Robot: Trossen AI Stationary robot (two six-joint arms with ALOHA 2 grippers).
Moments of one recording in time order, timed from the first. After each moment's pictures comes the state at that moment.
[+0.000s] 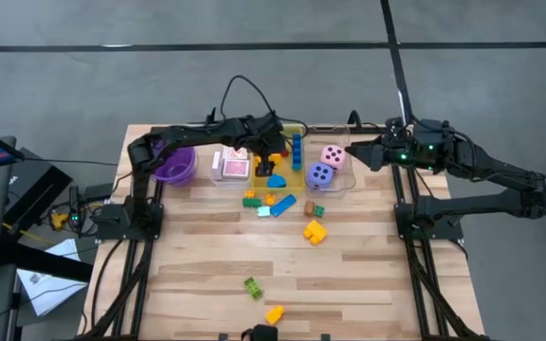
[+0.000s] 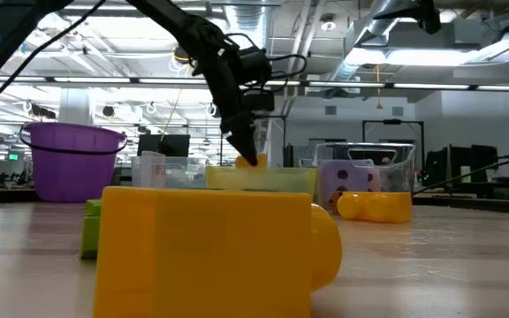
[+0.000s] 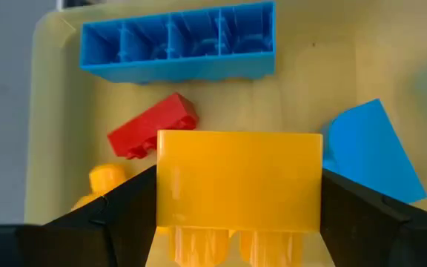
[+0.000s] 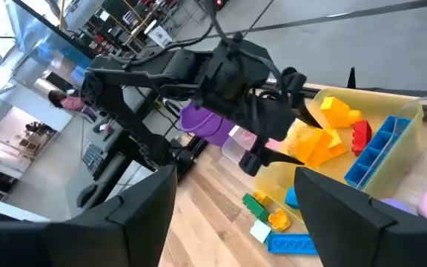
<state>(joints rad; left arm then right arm) 0.45 2.00 1.56 -0.61 -0.03 0.52 -0.23 0.79 1.04 -0.53 0.13 0.78</state>
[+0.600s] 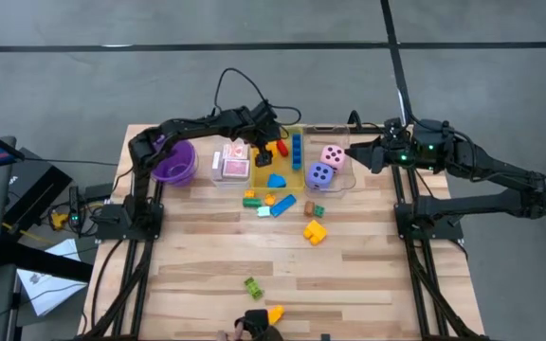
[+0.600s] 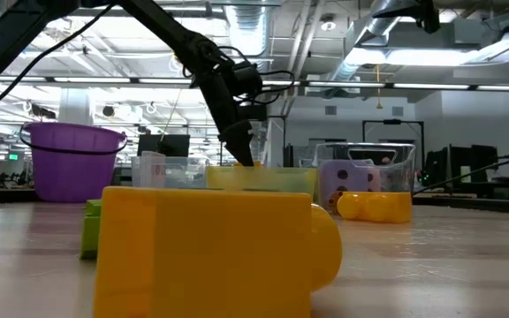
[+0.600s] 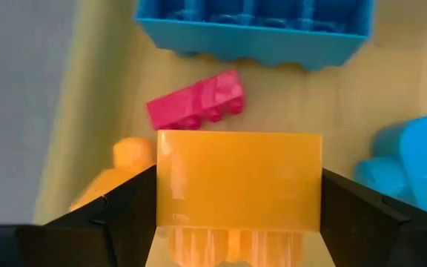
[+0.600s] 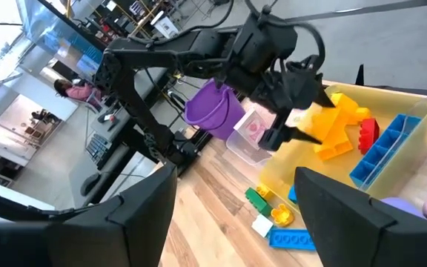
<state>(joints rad) 0.55 2.03 1.56 -0.57 0.03 0.44 -0.23 0.79 1.04 -0.53 0.09 0.75</state>
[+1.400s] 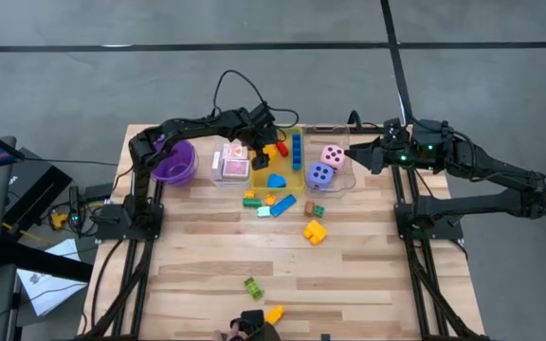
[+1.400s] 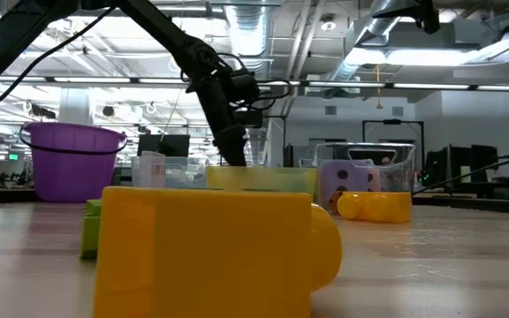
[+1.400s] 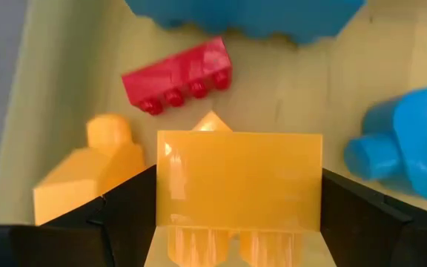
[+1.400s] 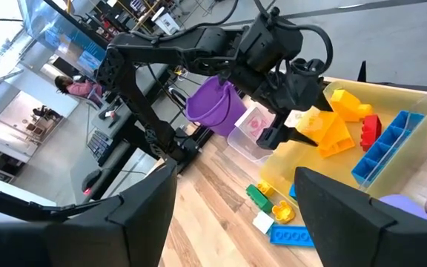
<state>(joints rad) 0.57 2.04 1.53 -0.60 0.08 0.44 -0.23 0.79 1.04 -0.54 0.08 0.75</state>
